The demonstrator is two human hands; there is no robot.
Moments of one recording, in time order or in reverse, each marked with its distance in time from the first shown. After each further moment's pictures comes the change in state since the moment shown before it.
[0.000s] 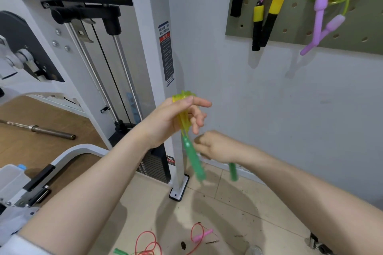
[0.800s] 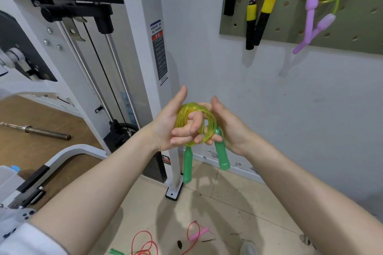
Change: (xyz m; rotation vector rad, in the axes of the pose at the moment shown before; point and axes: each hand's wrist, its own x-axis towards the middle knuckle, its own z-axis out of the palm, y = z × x) left_hand 0.012 -0.011 0.021 -0.413 -0.375 -0.239; right_hand -0.018 -0.003 -0.022 1.217 0.113 -0.232
